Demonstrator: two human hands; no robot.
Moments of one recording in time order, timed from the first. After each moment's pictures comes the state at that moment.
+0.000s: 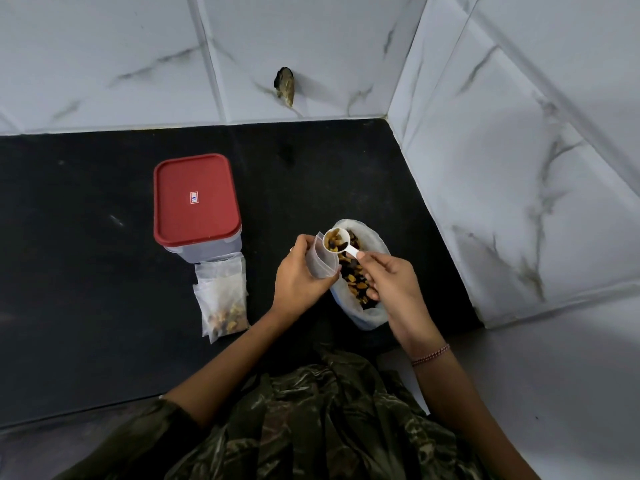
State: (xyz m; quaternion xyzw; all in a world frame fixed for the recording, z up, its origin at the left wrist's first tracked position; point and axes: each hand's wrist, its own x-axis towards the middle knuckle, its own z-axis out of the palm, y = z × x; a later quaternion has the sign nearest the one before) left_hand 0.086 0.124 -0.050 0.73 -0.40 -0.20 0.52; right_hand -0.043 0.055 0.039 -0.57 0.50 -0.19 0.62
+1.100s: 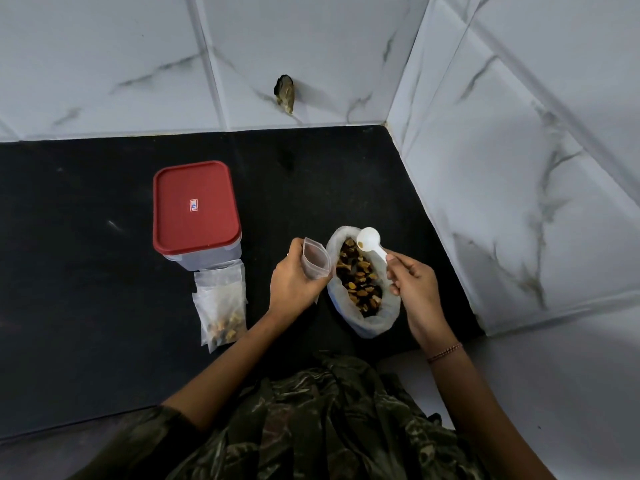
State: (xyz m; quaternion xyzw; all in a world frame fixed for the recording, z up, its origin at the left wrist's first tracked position) left_hand 0.095 0.121 -0.049 0.76 -0.38 -0.17 0.49; right_hand -0.059 0.022 0.012 -0.59 0.51 -0.27 0.56
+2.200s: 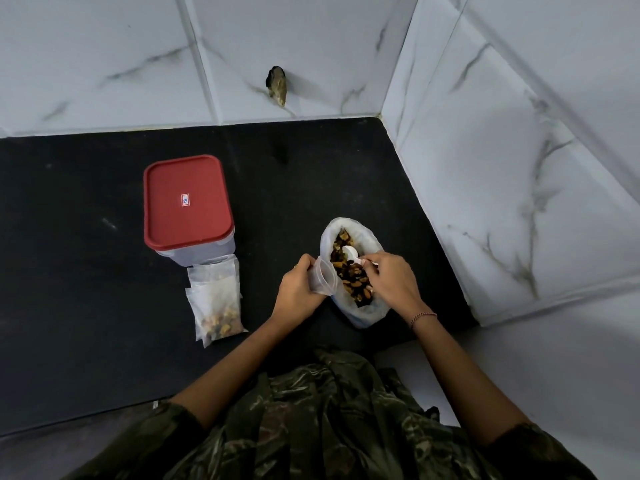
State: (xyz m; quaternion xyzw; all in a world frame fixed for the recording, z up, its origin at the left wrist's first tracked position) left_hand 0.079 0.123 -0.080 0.75 -0.40 -0.27 0.46; right_hand -0.053 -0.011 -0.039 -0.88 0.42 -0.06 0.23
